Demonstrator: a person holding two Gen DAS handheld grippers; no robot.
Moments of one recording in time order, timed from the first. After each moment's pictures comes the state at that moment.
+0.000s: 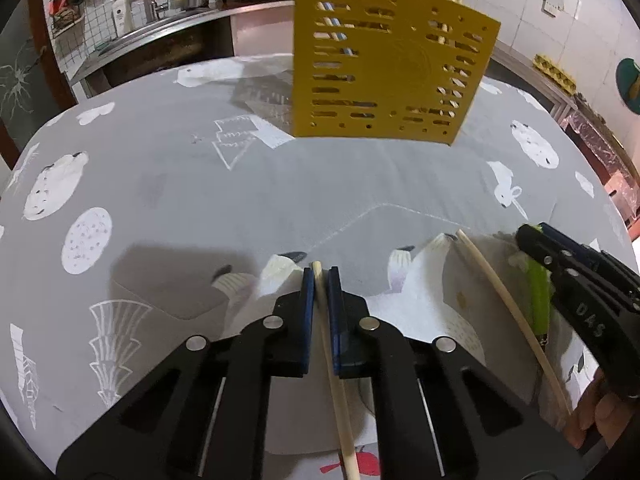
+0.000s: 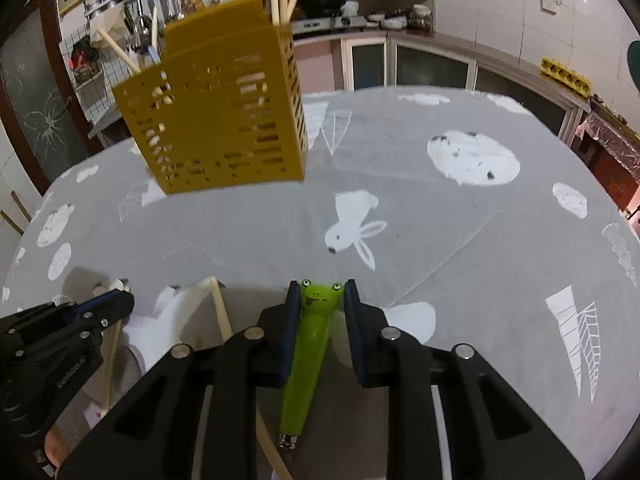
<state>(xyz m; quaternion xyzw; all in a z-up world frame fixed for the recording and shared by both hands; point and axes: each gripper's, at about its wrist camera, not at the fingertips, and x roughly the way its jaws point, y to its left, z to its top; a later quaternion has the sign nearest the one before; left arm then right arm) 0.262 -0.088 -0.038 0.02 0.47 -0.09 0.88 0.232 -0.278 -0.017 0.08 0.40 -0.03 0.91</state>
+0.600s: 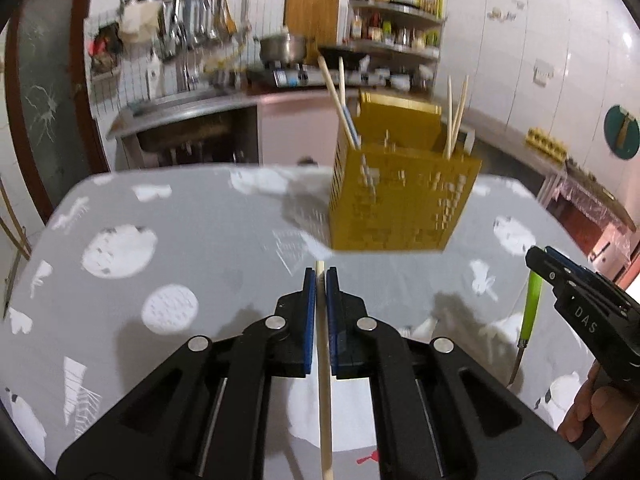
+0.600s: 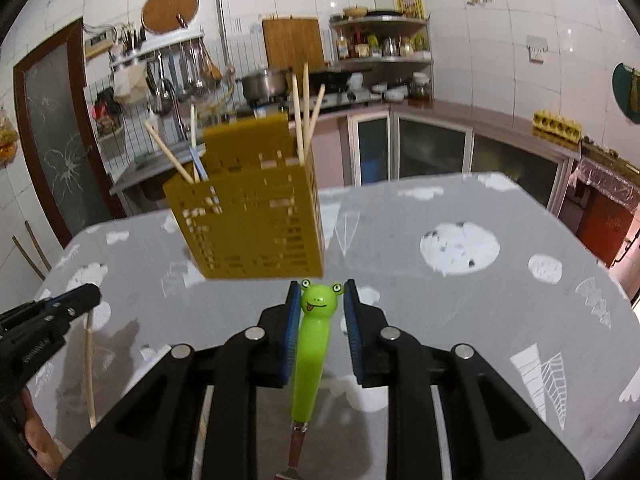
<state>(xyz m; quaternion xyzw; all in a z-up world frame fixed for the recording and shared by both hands) 0.227 -0.043 0.046 -0.01 0.32 -0.08 0.95 0.206 -0.275 0.052 0.08 0.27 -0.03 0.96</state>
